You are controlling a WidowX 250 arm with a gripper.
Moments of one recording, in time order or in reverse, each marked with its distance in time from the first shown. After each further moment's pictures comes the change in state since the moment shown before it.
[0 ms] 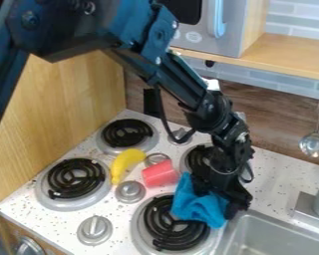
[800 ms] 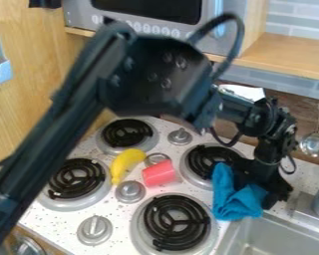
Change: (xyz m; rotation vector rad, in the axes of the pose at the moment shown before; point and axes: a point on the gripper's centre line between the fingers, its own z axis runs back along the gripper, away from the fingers) arm 0.058 -0.046 -0.013 -0.007 0.002 -0.091
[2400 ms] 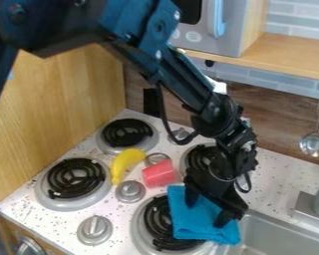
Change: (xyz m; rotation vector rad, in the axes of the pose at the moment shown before) arm -0.078 0.032 0.023 0.095 0.051 0.065
